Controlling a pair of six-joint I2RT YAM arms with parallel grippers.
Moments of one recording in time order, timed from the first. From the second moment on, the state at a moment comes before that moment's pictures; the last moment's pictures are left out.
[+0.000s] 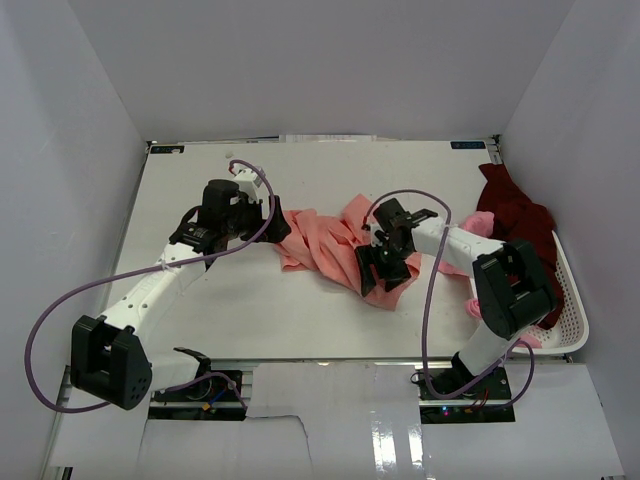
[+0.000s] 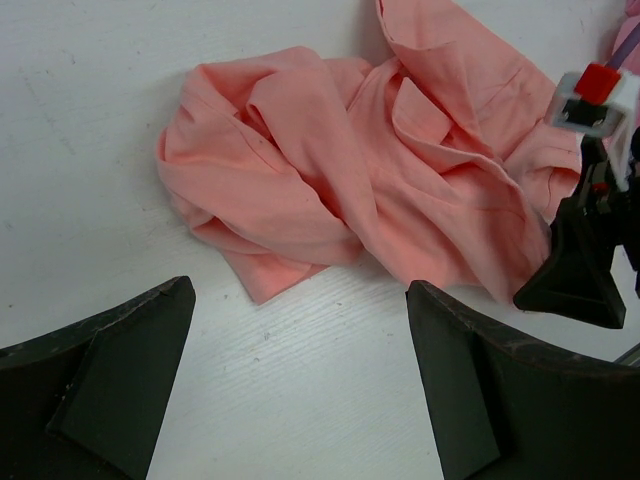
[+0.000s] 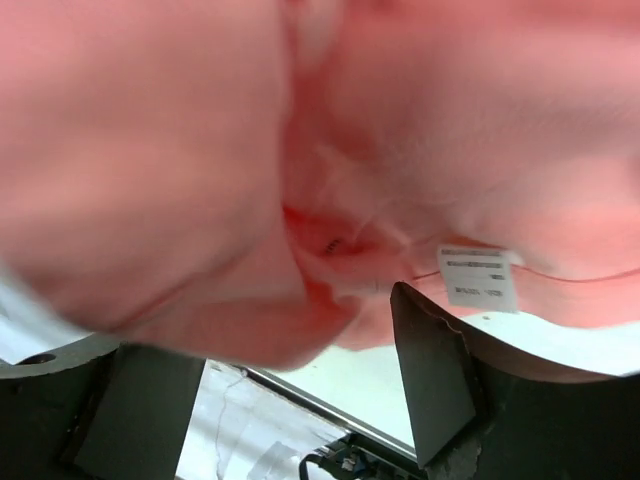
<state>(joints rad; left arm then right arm) -0.37 1.25 0.97 -0.31 0.22 -0.26 0.54 1.66 1.03 -0.76 -0.34 0.18</state>
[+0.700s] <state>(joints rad) -0.37 1.25 0.97 -0.33 0.22 -0.25 0.57 1.65 1.23 -0.63 -0.33 0.11</state>
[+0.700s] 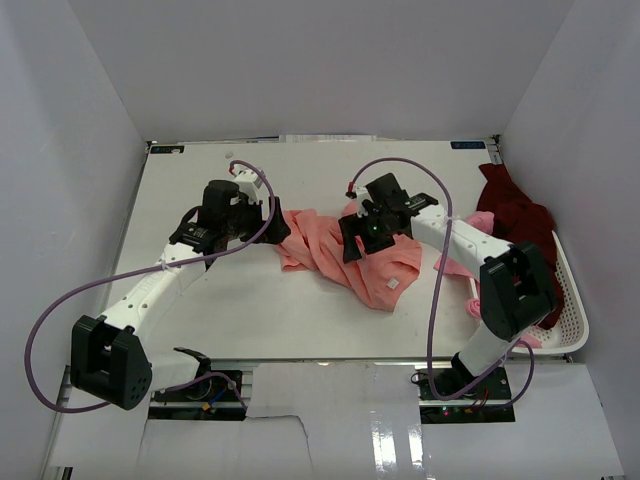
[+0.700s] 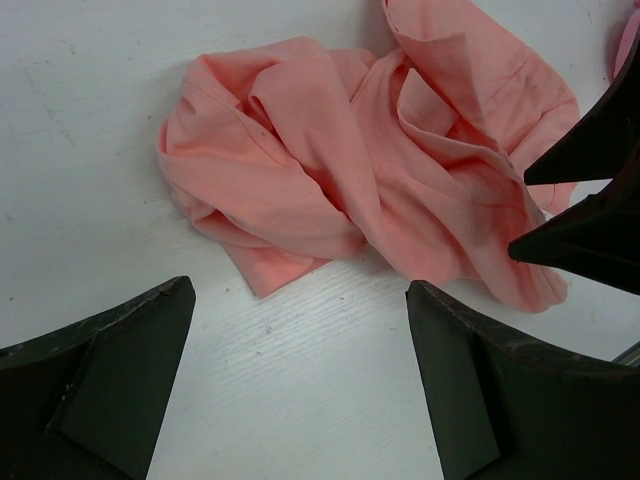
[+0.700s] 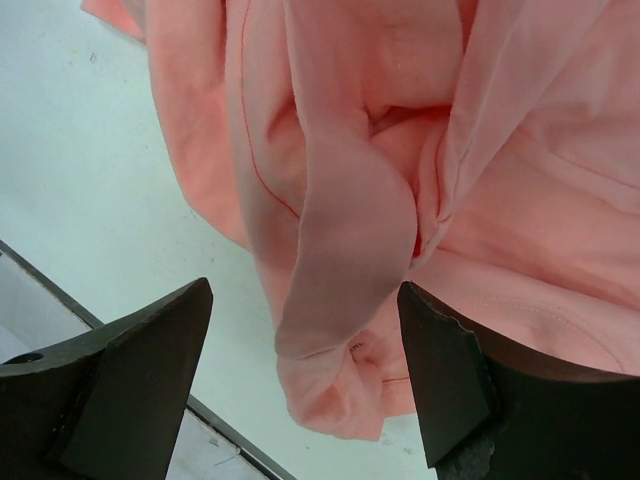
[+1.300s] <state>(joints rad) -0.36 1.25 0.95 -0.33 0.19 -0.30 0.67 1.85 1.62 -0.64 -0.27 -0.05</state>
